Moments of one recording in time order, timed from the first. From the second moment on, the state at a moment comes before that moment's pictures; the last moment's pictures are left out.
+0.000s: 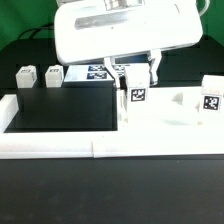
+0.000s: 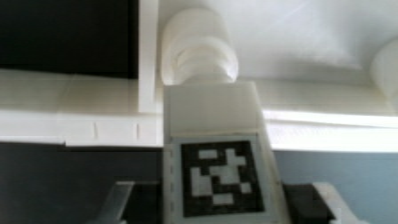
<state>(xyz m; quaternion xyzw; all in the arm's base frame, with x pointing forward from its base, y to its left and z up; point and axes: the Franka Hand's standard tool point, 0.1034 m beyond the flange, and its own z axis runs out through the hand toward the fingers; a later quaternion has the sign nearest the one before) 0.619 0.004 0.079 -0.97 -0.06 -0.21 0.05</state>
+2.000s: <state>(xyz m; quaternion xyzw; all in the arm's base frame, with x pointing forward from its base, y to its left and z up) 0.627 0.010 0.095 -0.98 -0.02 -0.17 0.06</state>
